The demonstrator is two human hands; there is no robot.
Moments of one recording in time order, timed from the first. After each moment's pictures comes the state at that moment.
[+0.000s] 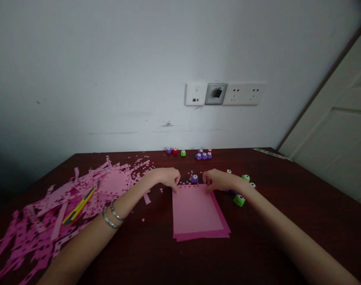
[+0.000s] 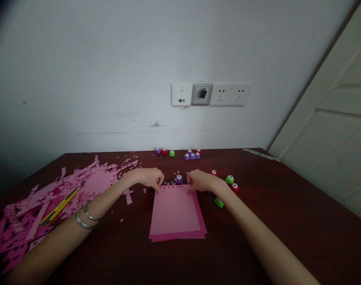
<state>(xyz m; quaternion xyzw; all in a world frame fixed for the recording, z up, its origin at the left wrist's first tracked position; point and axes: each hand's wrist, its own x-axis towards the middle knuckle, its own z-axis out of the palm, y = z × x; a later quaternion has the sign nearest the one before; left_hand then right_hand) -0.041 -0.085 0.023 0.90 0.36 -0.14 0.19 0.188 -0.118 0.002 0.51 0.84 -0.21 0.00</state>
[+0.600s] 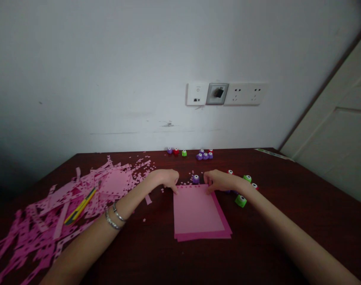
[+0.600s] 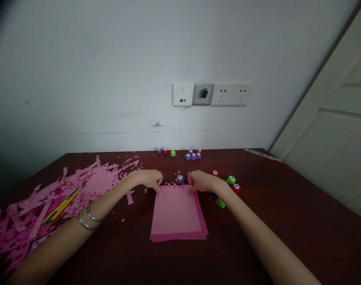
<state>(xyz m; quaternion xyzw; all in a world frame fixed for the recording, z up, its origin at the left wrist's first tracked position) -0.042 -0.085 0.017 0.88 0.41 -0.18 0.17 0.186 -0.119 0.005 0.52 0.82 -0.24 -0.01</state>
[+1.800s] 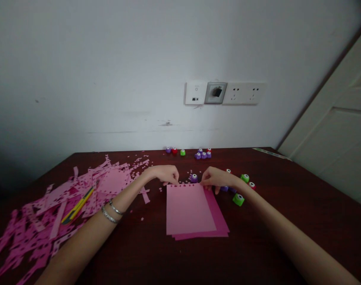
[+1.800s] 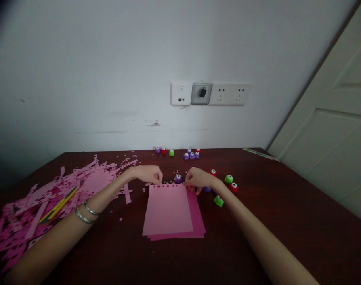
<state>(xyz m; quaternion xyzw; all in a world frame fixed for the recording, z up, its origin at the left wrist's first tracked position) -0.054 -0.066 0.012 0.87 0.33 -0.11 0.33 0.184 -0.120 0.002 0.53 0.71 -0.45 -0.08</state>
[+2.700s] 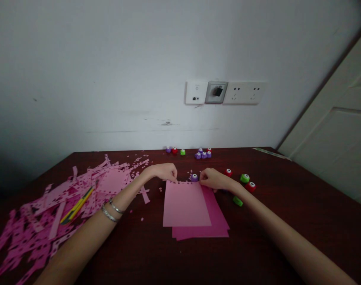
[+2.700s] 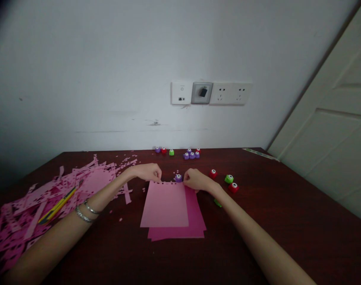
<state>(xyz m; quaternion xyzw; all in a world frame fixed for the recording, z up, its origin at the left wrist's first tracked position) -0.057 -0.057 0.004 0.88 0.37 -0.07 0.30 0.175 -0.118 -0.013 0.56 0.75 -0.34 -0.11</state>
